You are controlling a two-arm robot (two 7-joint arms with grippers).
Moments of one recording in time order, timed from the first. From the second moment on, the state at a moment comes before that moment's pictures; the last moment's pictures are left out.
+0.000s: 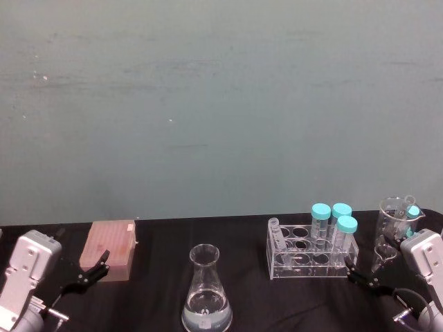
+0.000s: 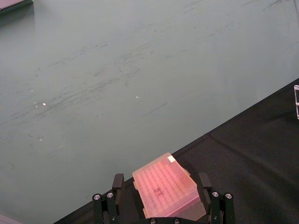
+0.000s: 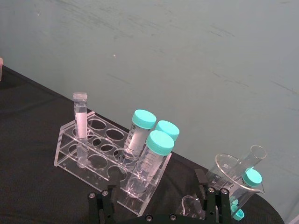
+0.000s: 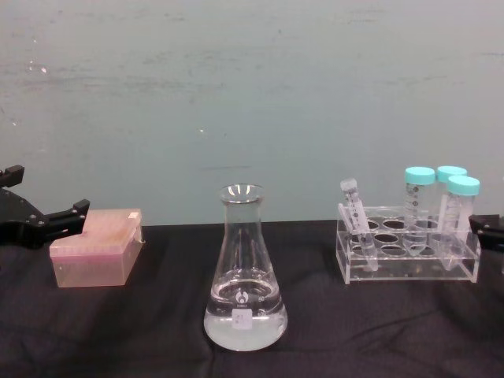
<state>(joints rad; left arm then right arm) -0.20 0.60 0.45 -1.41 -0.25 -0.12 0.03 0.20 0.60 -0.45 -1.41 0.25 -0.12 -0.03</state>
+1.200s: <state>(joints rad) -0.20 0.60 0.45 -1.41 -0.25 -0.12 0.03 0.20 0.60 -0.45 -1.41 0.25 -0.12 -0.03</state>
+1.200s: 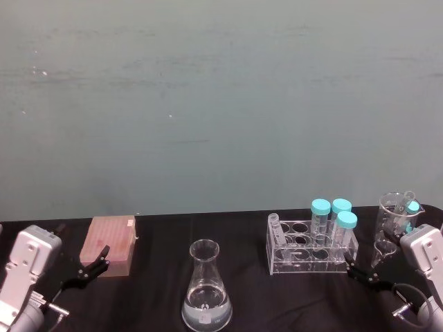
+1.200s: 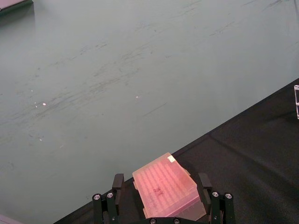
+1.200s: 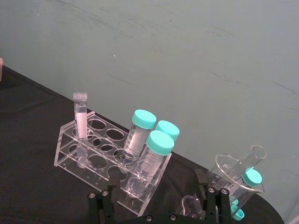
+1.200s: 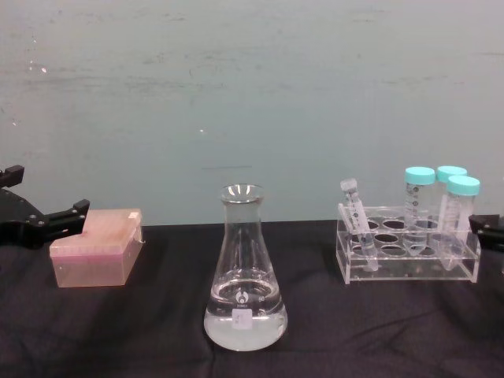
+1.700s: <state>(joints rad) -0.20 0.60 0.45 -1.41 -0.25 -0.12 0.03 0.20 0.60 -0.45 -1.41 0.25 -0.12 -0.03</state>
